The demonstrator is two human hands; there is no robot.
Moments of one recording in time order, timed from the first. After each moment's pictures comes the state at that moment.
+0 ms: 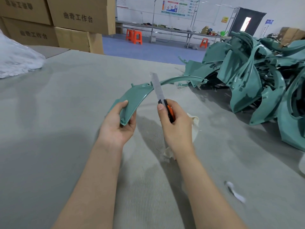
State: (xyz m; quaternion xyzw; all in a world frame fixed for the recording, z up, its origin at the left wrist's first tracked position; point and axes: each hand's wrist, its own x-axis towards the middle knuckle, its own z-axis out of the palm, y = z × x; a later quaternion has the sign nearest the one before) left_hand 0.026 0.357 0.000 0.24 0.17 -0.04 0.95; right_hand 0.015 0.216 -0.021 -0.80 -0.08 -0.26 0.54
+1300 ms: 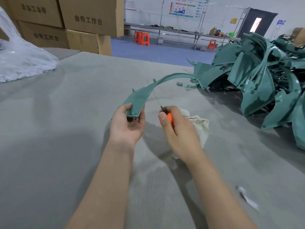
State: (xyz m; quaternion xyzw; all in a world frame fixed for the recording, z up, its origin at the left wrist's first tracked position) left_hand 0.027 0.358 0.005 0.12 0.17 0.00 0.98; right_hand -0.005 0.220 -0.008 -0.88 -0.16 -0.20 0.39
